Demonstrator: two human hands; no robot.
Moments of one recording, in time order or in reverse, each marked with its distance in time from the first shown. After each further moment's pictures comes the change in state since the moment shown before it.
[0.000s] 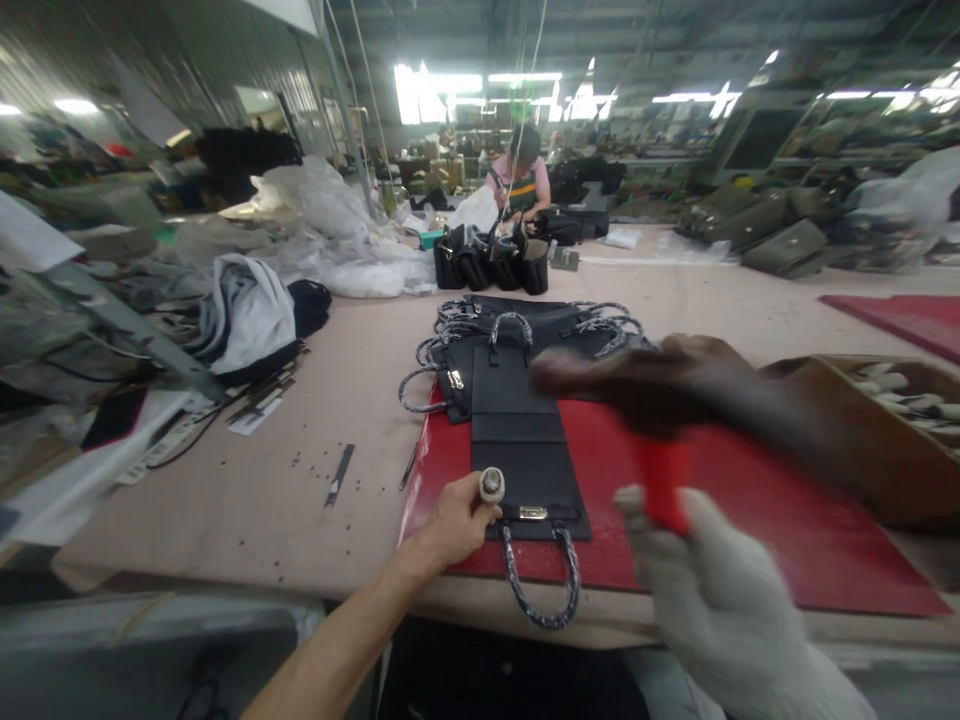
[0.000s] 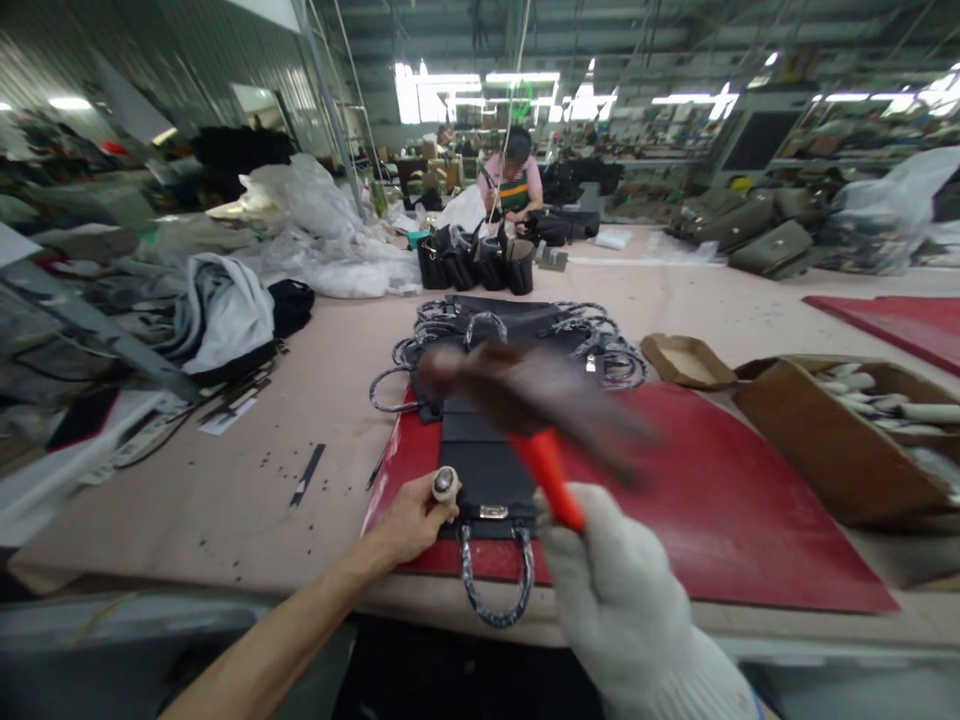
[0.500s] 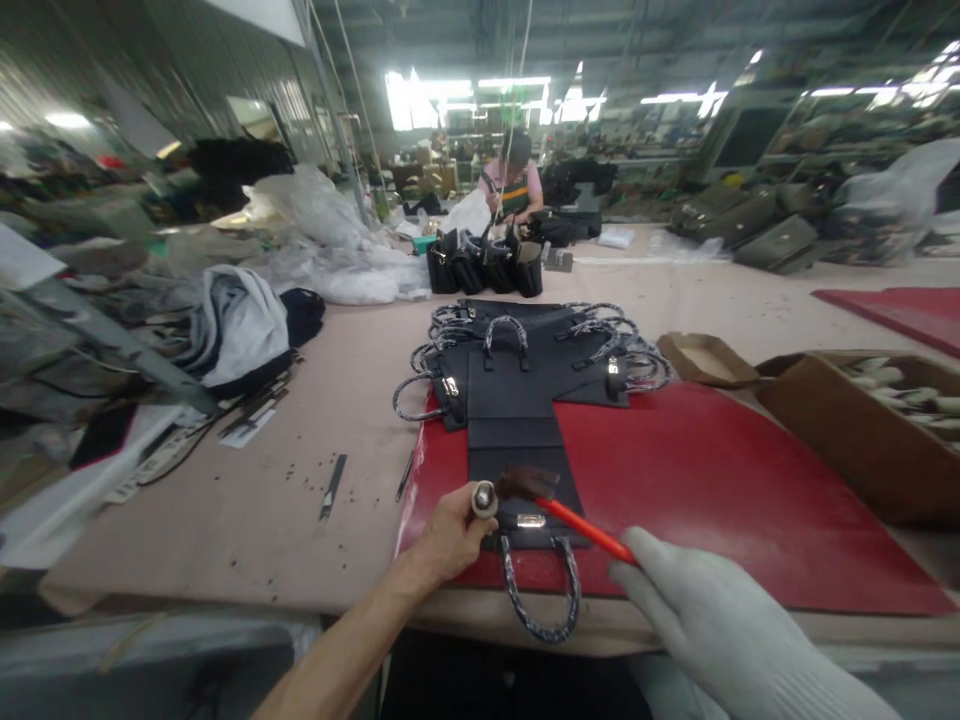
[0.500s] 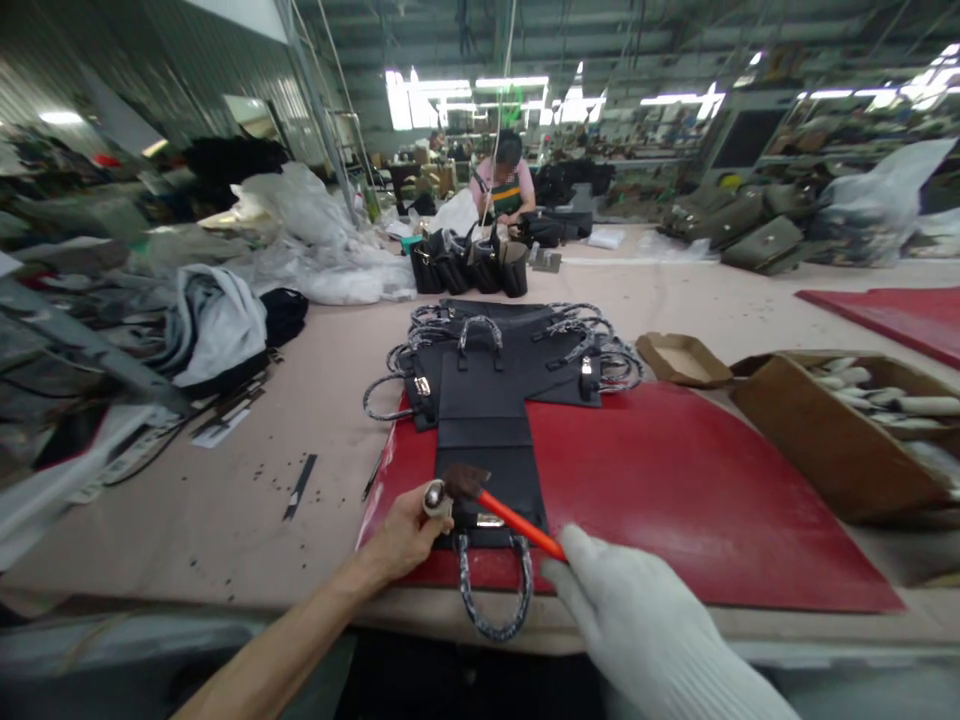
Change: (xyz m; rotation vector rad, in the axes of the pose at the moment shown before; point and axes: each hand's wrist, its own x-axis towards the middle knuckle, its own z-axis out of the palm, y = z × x) left_hand -0.002 0.003 -0.004 0.044 -0.025 0.010; right_hand -0.016 0.048 0.010 -0.411 -0.278 -0.121
